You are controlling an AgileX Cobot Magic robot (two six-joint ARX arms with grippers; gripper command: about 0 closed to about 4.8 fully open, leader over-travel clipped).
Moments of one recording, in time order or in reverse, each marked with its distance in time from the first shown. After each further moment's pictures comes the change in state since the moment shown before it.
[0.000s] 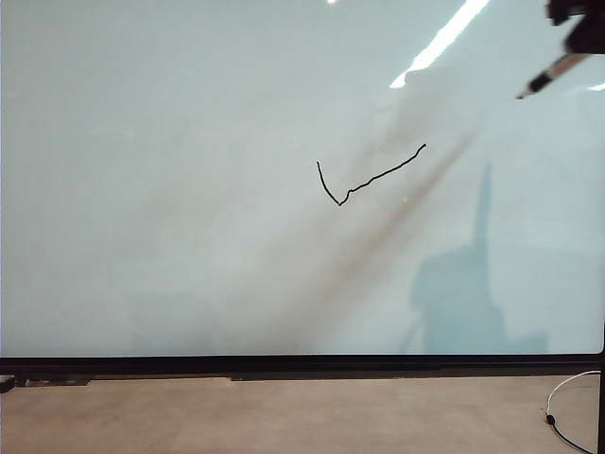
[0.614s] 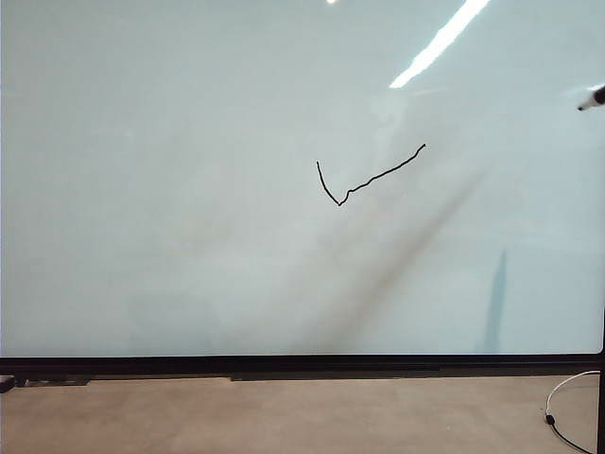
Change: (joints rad) left arm 0.000 0.000 0.000 0.000 0.000 0.000; right arm -0.008 -0.402 -0.178 -0.212 0.042 0.014
